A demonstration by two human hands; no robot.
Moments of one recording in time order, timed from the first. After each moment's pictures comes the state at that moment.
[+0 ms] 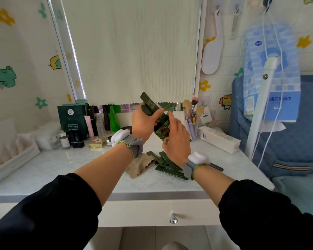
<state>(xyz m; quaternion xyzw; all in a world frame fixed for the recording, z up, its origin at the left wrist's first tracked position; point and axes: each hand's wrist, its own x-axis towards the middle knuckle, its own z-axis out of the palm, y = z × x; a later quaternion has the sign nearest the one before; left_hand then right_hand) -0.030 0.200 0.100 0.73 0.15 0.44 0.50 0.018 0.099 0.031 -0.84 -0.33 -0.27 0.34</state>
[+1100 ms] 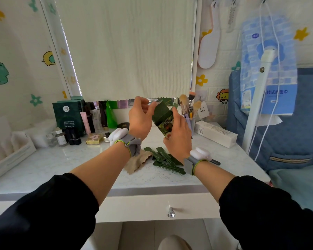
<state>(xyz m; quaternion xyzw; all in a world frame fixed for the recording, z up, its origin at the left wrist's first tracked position) -0.030 0.194 0.093 0.74 0.15 0.47 0.46 0.032 0.092 0.022 -0.83 -0.31 -0.30 0.36</state>
